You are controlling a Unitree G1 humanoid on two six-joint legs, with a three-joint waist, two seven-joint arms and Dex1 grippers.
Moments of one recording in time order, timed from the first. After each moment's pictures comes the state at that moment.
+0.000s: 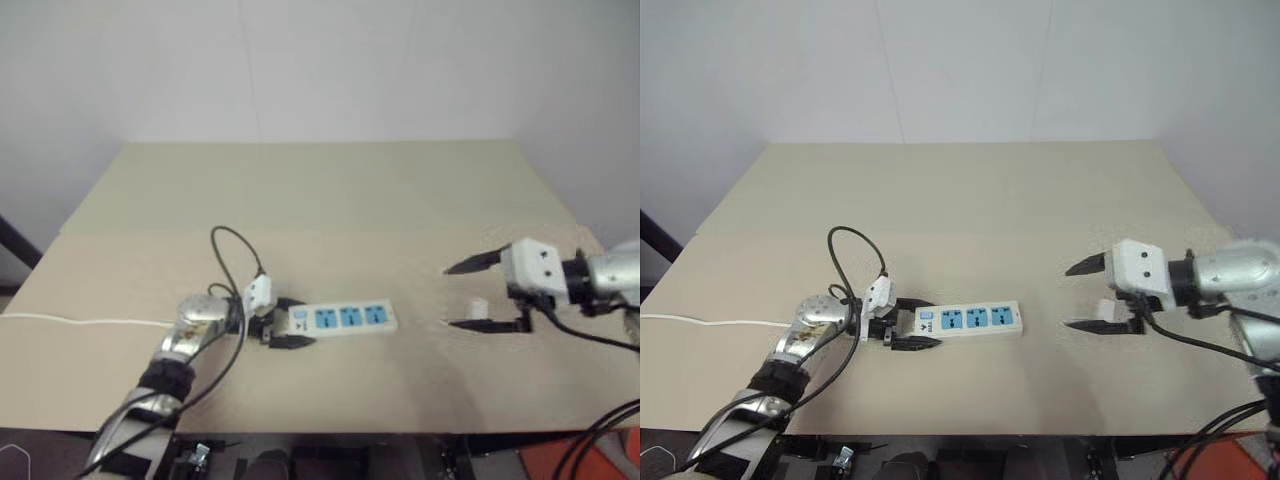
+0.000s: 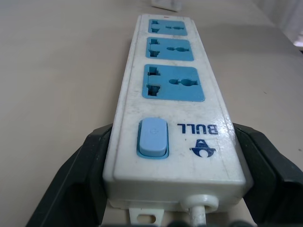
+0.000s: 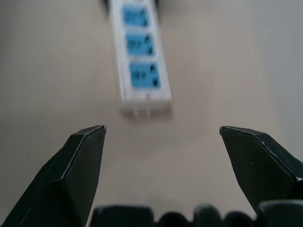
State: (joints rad) left arm -0.55 0.43 -0.20 0.59 -0.22 -0.13 -1.38; right arm -0.45 -1.14 -0.01 -0.01 0.25 -0.17 1.52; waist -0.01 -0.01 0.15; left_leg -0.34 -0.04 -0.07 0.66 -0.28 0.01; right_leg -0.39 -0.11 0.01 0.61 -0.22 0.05
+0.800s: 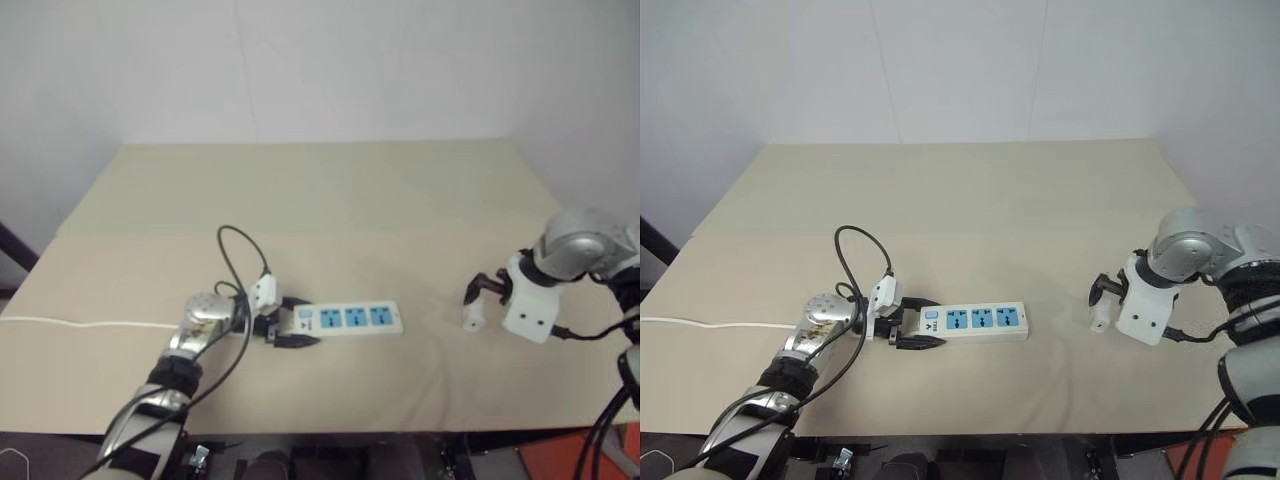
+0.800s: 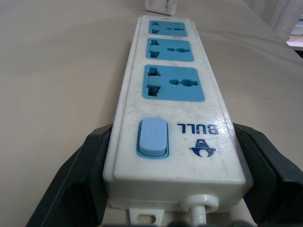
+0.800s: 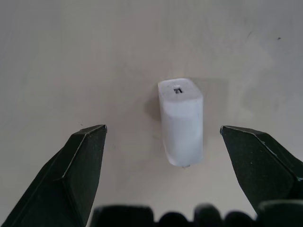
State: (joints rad) left arm -0.54 0.38 -0.19 0.58 -0.19 -0.14 -1.36; right arm -1.09 -1.00 0.61 0.88 -0.53 -1.37 1.37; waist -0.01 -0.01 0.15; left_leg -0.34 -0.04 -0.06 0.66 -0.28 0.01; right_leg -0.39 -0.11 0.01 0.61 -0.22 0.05
